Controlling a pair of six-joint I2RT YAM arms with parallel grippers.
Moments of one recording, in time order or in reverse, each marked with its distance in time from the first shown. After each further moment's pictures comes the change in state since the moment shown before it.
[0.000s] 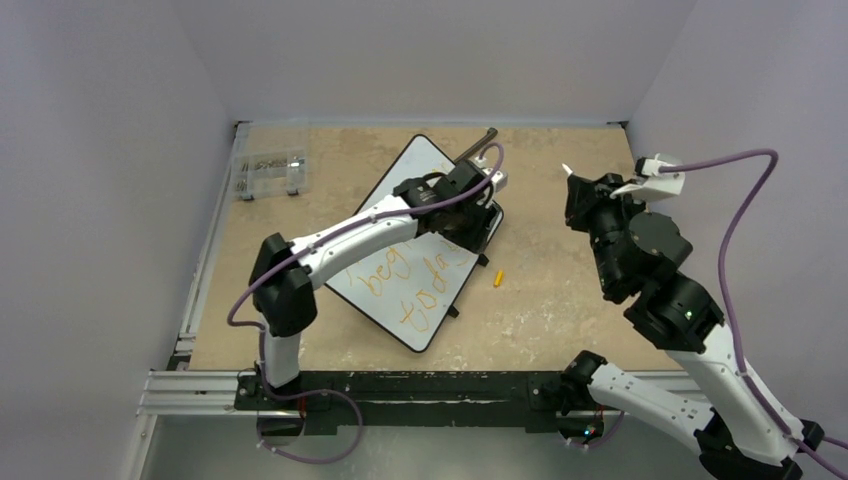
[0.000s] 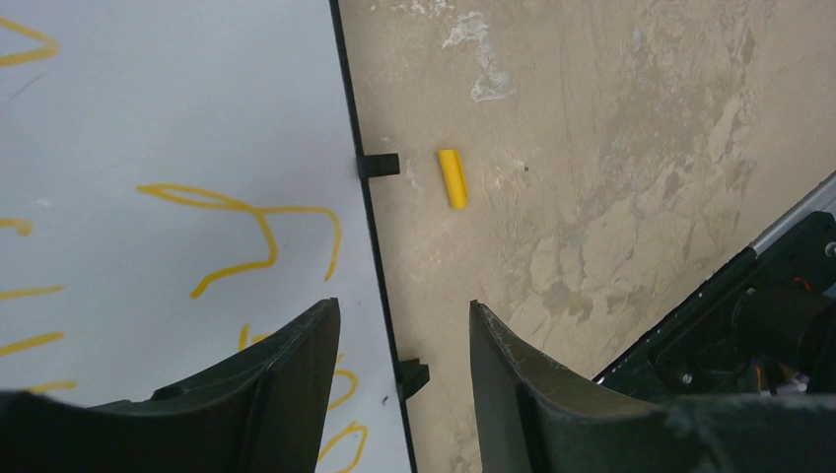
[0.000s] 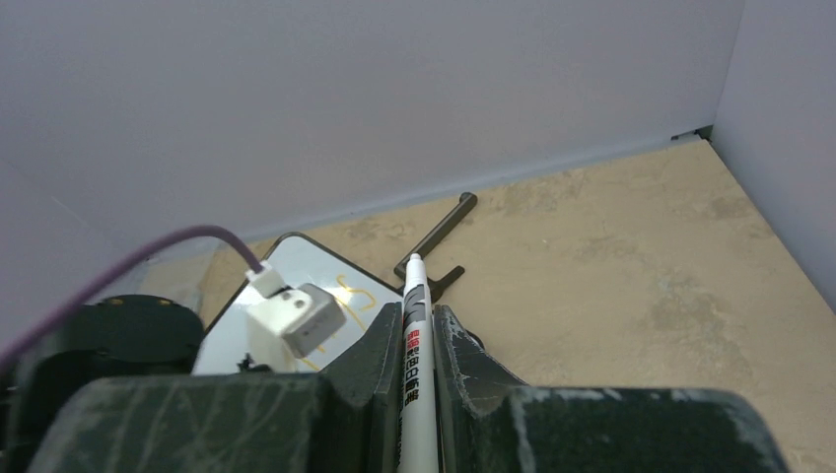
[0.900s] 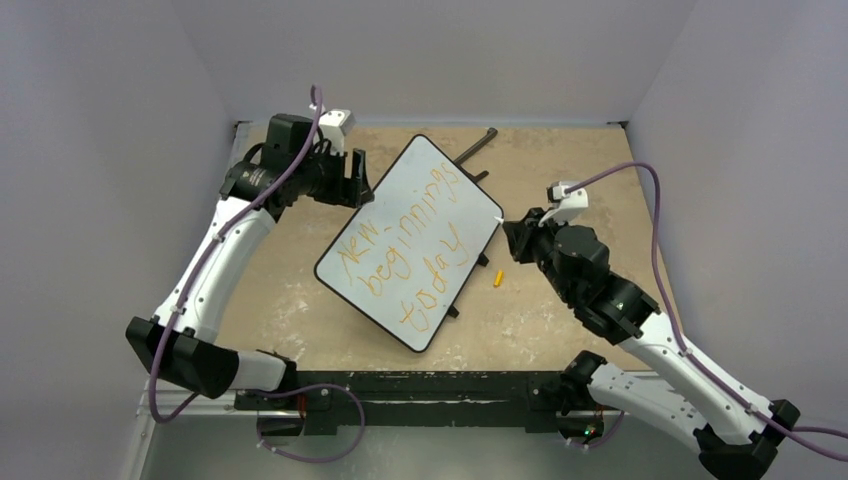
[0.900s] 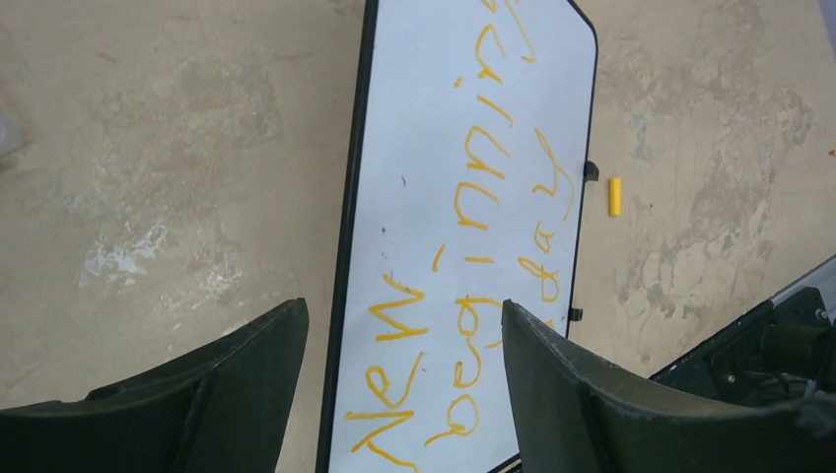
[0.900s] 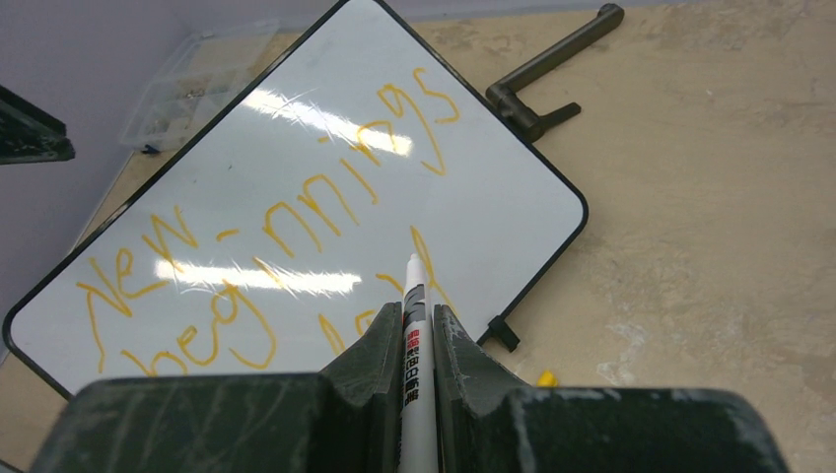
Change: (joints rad) left arm 0.615 -0.539 -0.283 -0.083 0.246 0.206; right arm 0.000 -0.004 -0.380 0.122 -0.360 0.087
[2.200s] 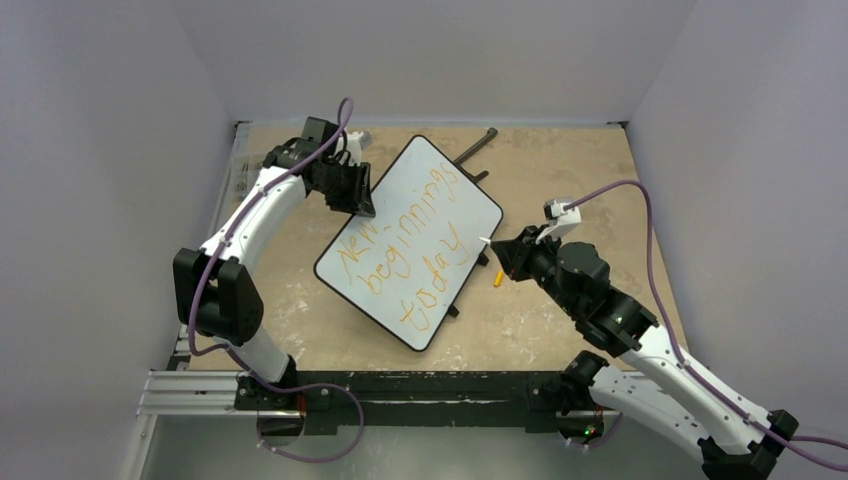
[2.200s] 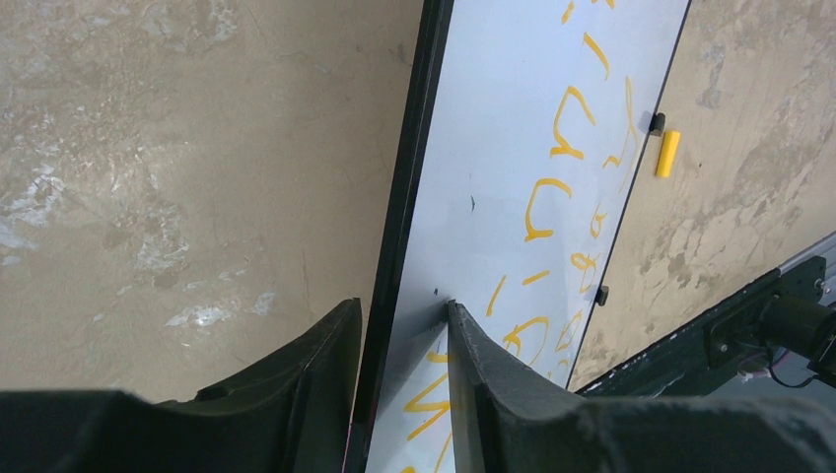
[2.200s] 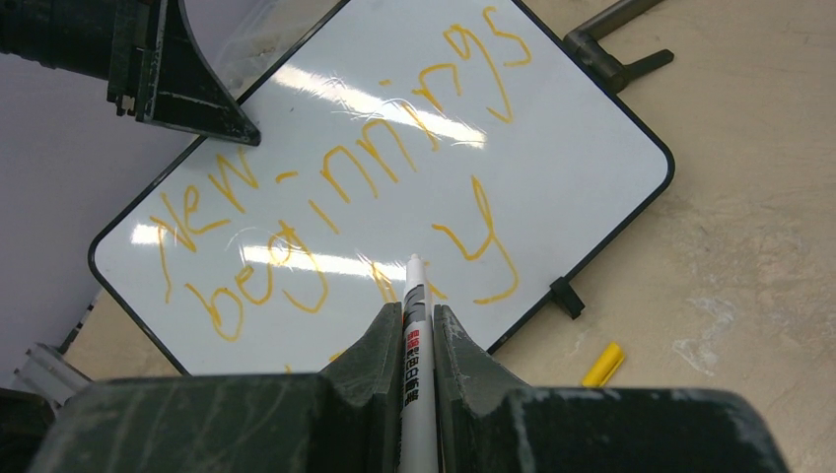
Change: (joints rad) left arm 0.031 0.276 0.006 -0.029 0.077 -0.013; right arm 0.000 -0.090 -0.129 0.050 -0.156 0.082
